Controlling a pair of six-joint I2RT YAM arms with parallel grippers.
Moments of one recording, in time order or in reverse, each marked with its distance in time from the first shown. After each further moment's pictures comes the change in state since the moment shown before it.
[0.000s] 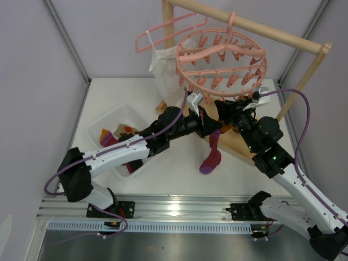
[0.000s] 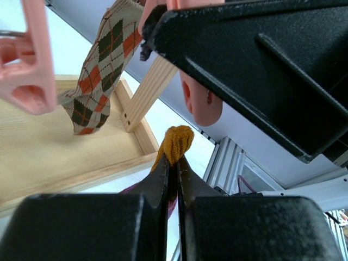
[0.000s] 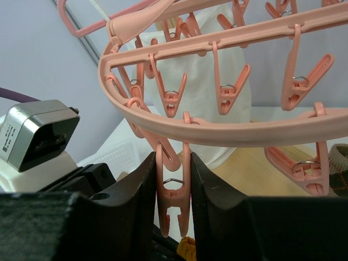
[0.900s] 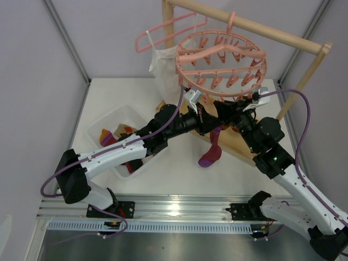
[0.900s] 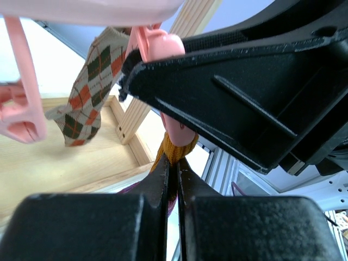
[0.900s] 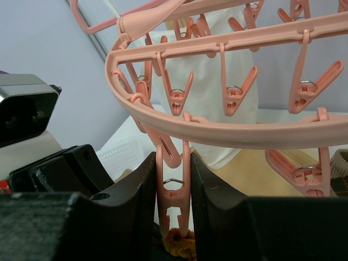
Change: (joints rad) left arm 0.000 -0.028 0.023 0.003 0.015 0.012; right arm 0.000 -0.006 0.000 0.002 -0.039 -0.013
